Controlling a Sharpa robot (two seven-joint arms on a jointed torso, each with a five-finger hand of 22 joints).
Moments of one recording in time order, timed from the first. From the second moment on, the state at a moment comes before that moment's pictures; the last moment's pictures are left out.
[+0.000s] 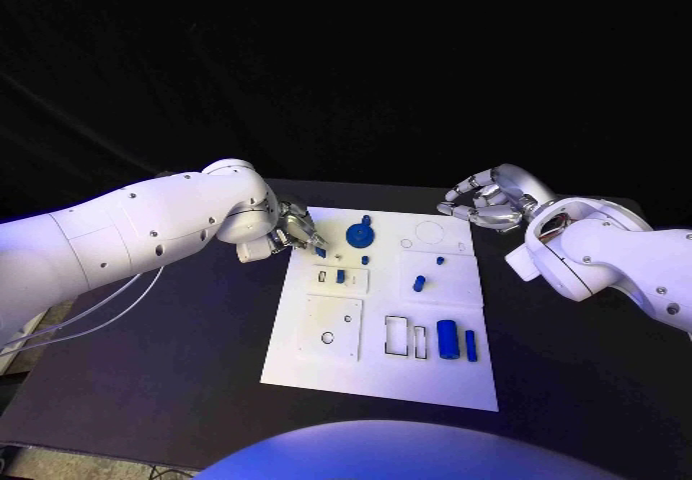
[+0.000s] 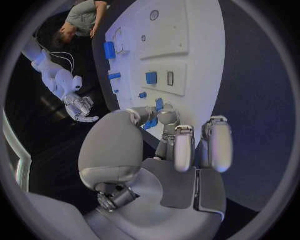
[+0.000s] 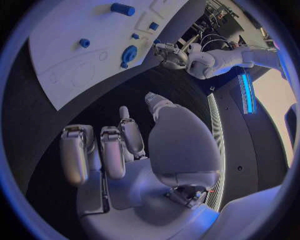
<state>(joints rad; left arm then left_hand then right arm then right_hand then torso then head) 1.26 -0.67 -0.04 1.26 -0.85 0.24 -0.53 1.13 -0.16 0.75 0.22 0.24 0.86 0.05 0.62 0.96 1.31 -0.03 0.96 0.99 1.47 -0.08 1.56 1.31 0.04 1.46 0.03 1.43 1.31 1.27 -0.90 -0.13 1.59 -0.90 -0.49 -0.12 1.23 -0.19 0.28 0.29 0.24 0.84 0.15 0.25 0.41 1.36 0.07 1.35 1.31 1.46 0.00 1.56 1.31 0.01 1.47 0.11 1.49 1.31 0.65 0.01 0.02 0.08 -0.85</state>
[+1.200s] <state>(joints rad) 1.19 -0.76 -0.05 1.47 -1.15 0.12 -0.51 1.10 -0.19 0.79 0.16 0.33 0.86 0.05 0.65 1.05 1.34 -0.03 0.99 1.01 1.47 -0.08 1.56 1.31 0.04 1.46 0.03 1.44 1.31 1.26 -0.91 -0.13 1.58 -0.88 -0.49 -0.12 1.23 -0.19 0.29 0.28 0.27 0.84 0.15 0.25 0.42 1.36 0.06 1.34 1.31 1.46 0.00 1.56 1.31 0.01 1.47 0.11 1.48 1.31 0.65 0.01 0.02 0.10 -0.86</state>
